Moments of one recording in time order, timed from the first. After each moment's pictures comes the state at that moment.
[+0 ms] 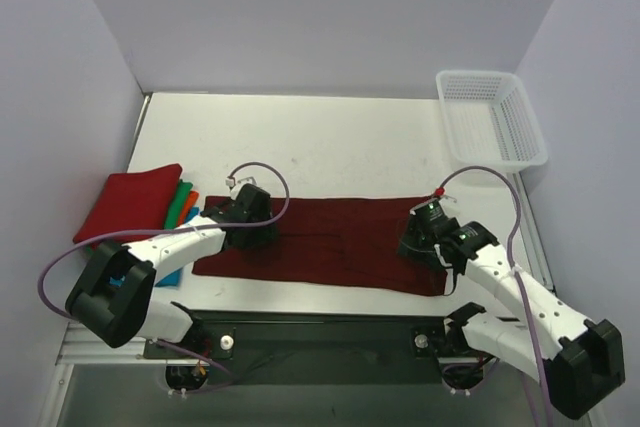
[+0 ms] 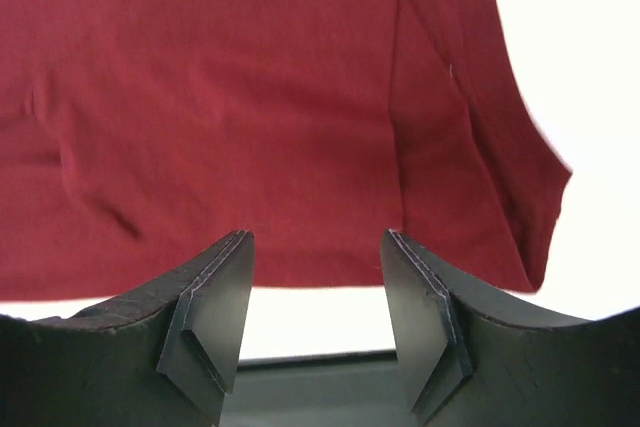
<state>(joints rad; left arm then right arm) -0.57 1.38 0.70 -0.35 -0.20 -0.80 0.51 0.93 0.62 -0.81 0.19 0.82</state>
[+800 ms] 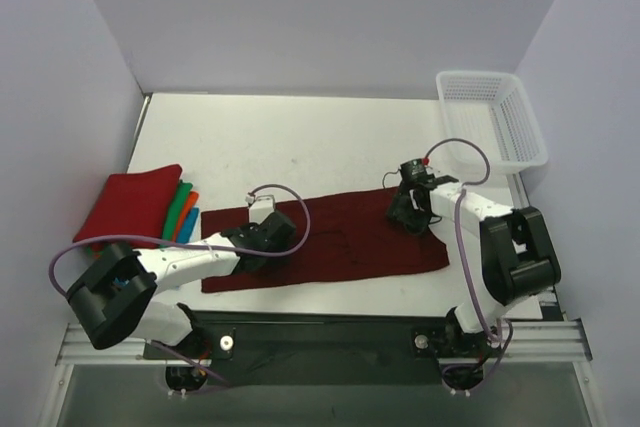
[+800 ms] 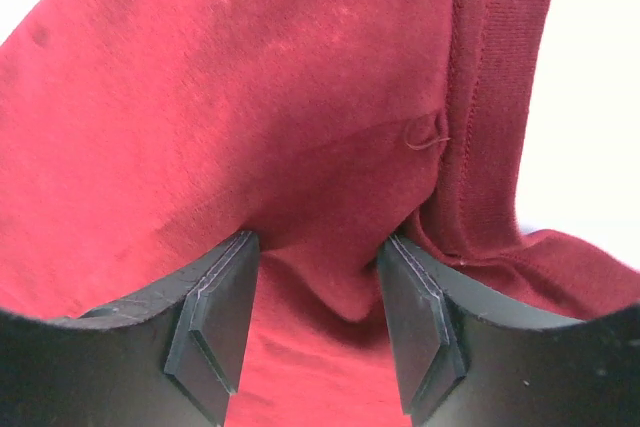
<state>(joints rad) -0.85 1.38 0.64 -0.35 -0.43 -0.89 0.31 1.58 0.85 -0.47 0.14 0.73</state>
